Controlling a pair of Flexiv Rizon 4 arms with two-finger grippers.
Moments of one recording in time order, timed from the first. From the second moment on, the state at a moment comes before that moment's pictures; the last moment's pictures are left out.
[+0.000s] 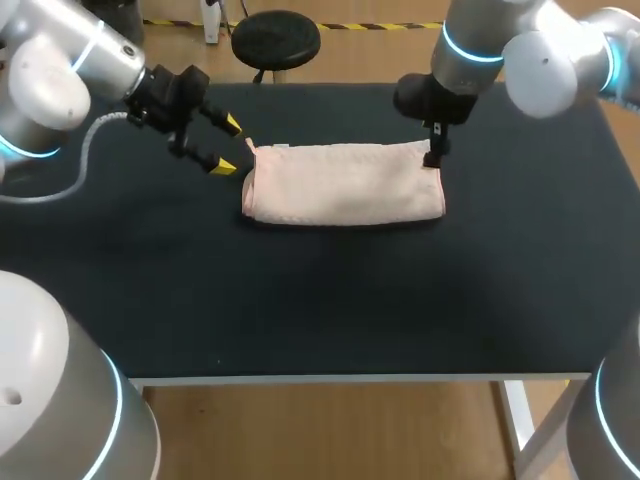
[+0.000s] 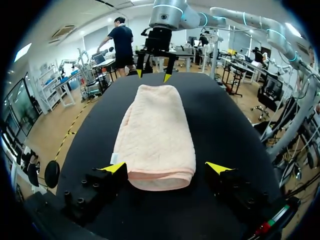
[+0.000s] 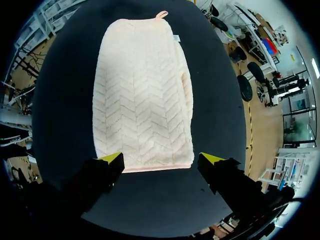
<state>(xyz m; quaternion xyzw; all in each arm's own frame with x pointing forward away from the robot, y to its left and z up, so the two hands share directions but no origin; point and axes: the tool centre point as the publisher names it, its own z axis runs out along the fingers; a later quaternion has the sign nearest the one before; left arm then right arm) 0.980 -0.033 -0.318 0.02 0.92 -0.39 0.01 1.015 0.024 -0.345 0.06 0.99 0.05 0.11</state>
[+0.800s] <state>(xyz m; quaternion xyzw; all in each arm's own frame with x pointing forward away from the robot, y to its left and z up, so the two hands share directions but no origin) 0.976 -0.034 -0.315 0.02 0.92 -0.39 0.02 1.014 0.025 -0.342 0.06 0.99 0.05 0.11</state>
